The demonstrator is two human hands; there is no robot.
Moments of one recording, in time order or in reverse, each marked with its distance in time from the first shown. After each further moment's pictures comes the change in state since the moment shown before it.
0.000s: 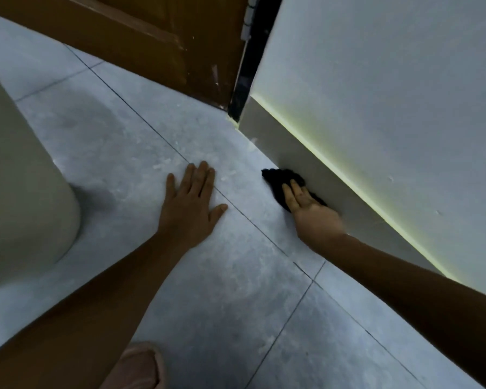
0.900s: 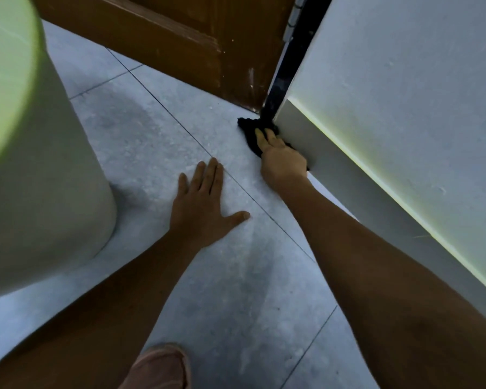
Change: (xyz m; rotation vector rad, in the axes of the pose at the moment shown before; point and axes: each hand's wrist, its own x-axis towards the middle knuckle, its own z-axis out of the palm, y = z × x) left_hand -0.005 -0.030 -0.013 -0.055 -0.048 -0.106; right_hand 0.126 -0.083 -0.049 0.219 0.120 0.049
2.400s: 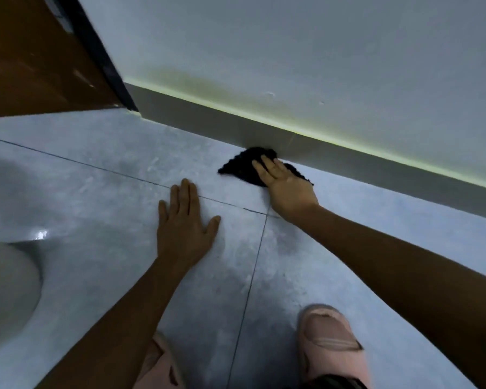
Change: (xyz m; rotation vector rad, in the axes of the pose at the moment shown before) left_hand -0.052 0.105 0.037 0.071 -0.095 0.297; right_hand -0.210 0.141 0.056 0.189 0.025 0.236
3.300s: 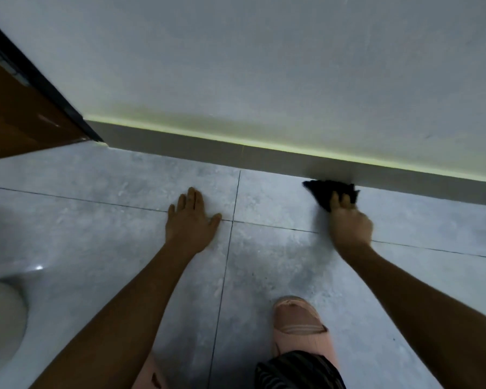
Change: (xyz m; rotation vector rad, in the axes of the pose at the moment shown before) left_hand 0.027 0.089 -0.031 0.068 -0.243 0.050; right_hand -0.126 0.125 -0.001 -0.012 0.013 0.733
